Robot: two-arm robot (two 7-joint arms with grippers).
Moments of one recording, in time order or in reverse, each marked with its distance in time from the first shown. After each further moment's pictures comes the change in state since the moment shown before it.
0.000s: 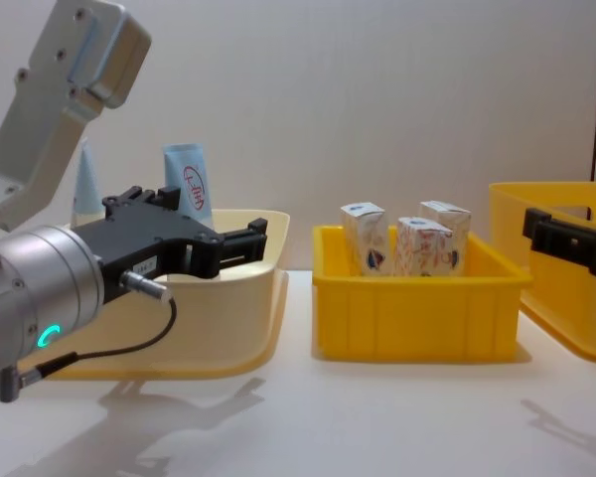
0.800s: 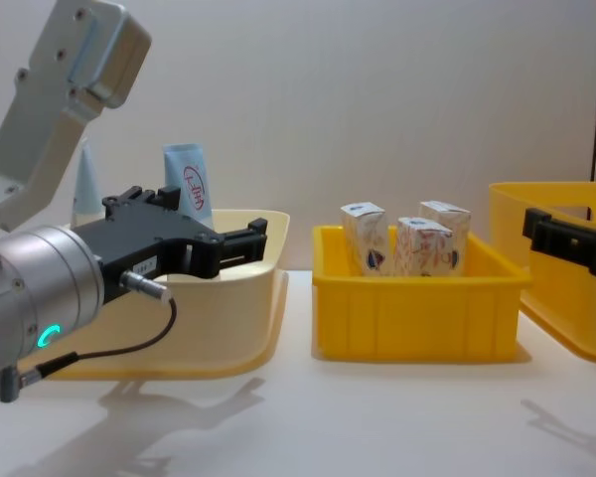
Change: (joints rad) left arm 0.000 0.000 0.000 0.000 0.000 0.000 0.000; right arm 0.000 0.000 0.000 0.000 0.000 0.000 0.000
